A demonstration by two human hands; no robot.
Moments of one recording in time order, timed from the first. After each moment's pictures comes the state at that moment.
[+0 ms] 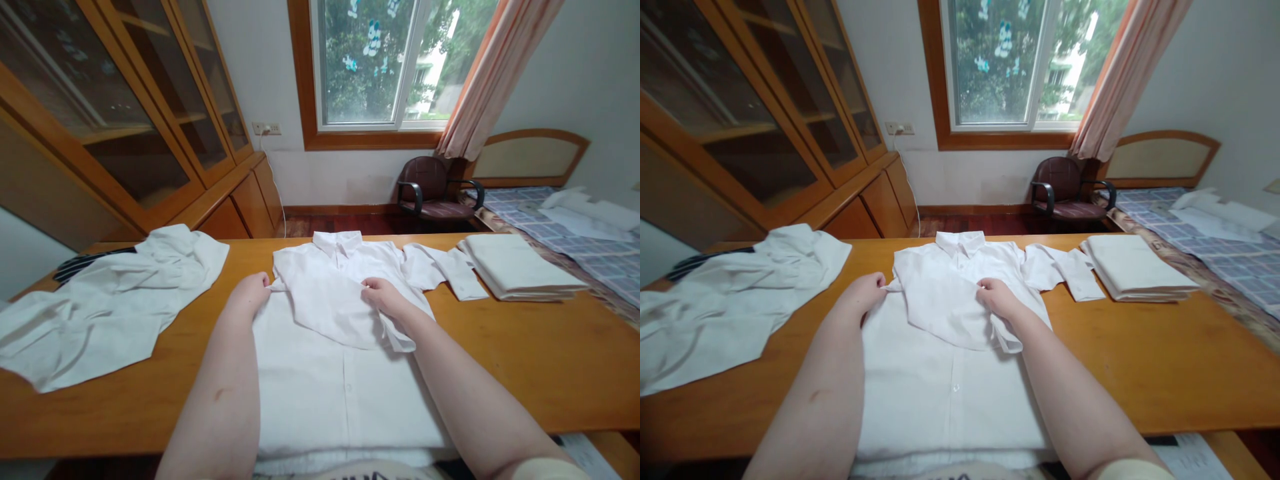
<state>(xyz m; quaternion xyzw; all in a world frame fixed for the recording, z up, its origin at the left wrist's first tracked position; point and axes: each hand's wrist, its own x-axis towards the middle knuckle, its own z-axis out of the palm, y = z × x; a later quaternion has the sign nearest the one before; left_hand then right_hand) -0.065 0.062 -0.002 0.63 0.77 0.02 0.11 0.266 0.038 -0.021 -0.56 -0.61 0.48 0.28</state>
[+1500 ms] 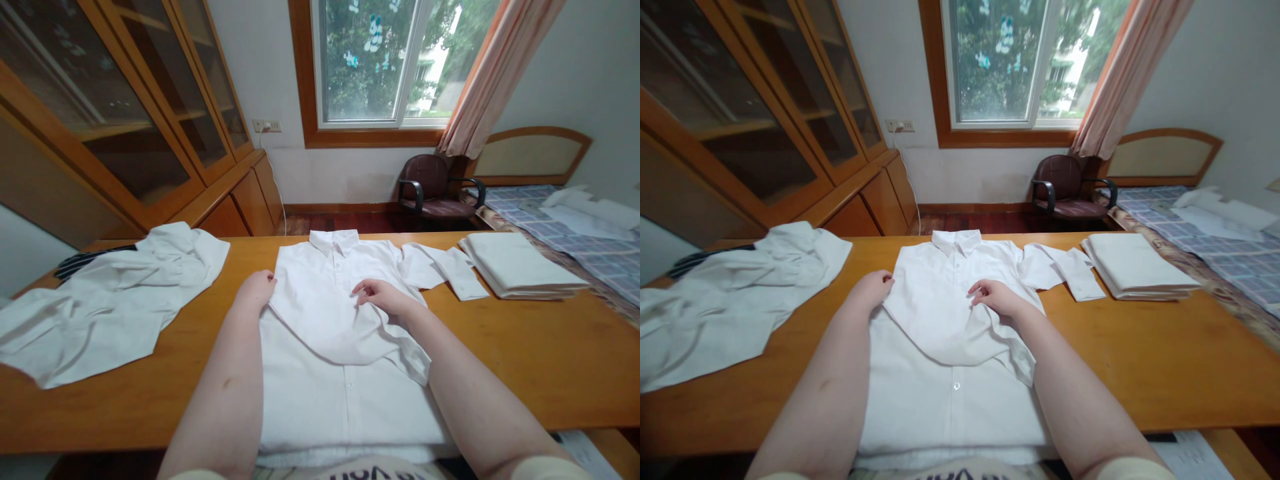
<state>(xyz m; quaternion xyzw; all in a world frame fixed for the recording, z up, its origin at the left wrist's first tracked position) -0.062 0.075 -0.020 0.63 0.76 0.05 0.12 0.273 0.039 -0.028 -0.48 -0.59 0.60 0.25</state>
